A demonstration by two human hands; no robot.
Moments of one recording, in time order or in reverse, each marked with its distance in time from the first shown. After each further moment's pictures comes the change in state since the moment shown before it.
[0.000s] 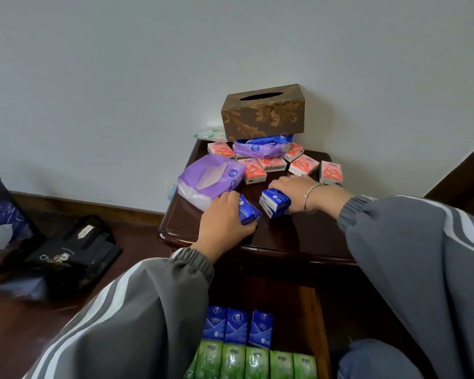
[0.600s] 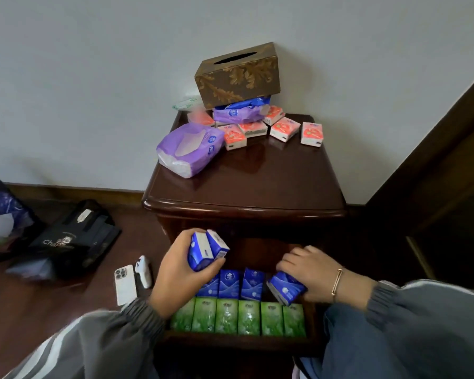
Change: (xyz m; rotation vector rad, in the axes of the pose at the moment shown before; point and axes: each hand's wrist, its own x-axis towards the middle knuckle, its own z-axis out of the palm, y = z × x) left_hand -0.166 -0.015 -0.013 -0.574 -0.028 -0.100; right_hand -0.171 -0.070 0.181 0.009 0.089 -0.244
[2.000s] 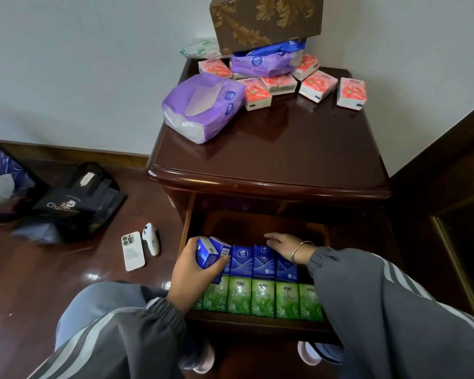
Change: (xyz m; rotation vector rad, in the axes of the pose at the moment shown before) left_hand -0.023 -0.085 0.034 -0.038 -0.018 -0.440; right_hand 0.116 -0.013 0.079 0.959 -0.253 0.548
